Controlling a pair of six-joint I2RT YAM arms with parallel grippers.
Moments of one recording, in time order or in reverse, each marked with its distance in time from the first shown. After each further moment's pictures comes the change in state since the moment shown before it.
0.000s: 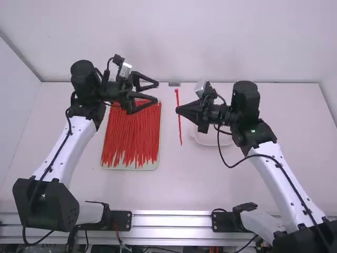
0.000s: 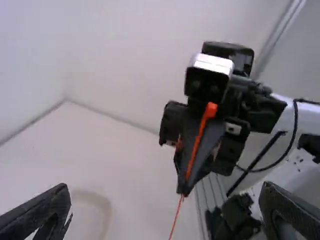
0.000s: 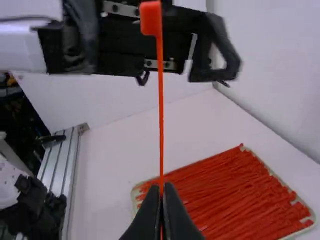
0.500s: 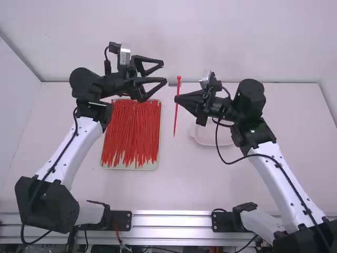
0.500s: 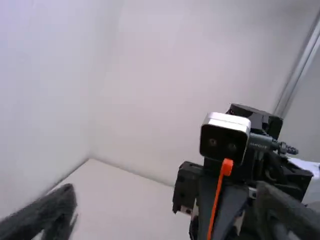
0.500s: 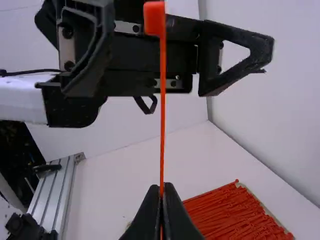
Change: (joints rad) left arm -0.074 0.002 0.000 0.518 -0.282 -0.384; right arm -0.017 0.000 0.000 0.263 0.016 0.225
